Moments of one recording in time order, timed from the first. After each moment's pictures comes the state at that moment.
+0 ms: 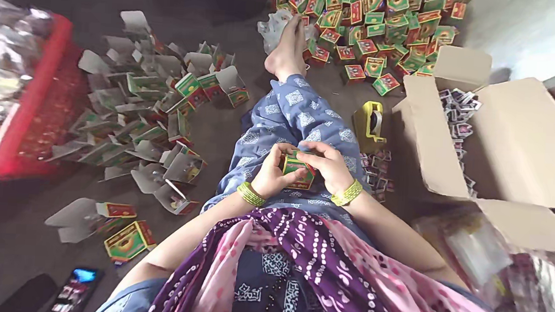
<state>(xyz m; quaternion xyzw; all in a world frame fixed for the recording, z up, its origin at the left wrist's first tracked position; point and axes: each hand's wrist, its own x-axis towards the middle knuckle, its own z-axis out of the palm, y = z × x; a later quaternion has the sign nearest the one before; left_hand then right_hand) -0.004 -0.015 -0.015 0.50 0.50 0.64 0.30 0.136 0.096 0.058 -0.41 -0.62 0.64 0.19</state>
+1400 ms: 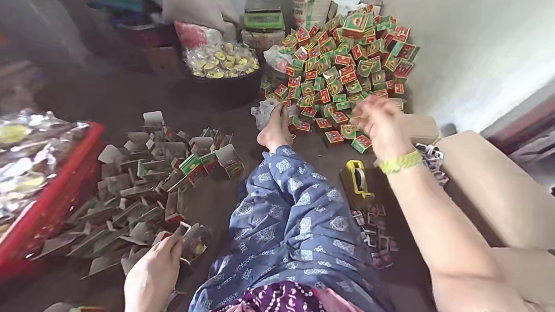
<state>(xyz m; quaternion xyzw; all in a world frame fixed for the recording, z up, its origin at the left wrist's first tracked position) -0.127 -0.171 0.017 0.34 0.92 0.21 -0.04 0.141 0.257 0.243 -0.28 -0.63 0.53 0.49</state>
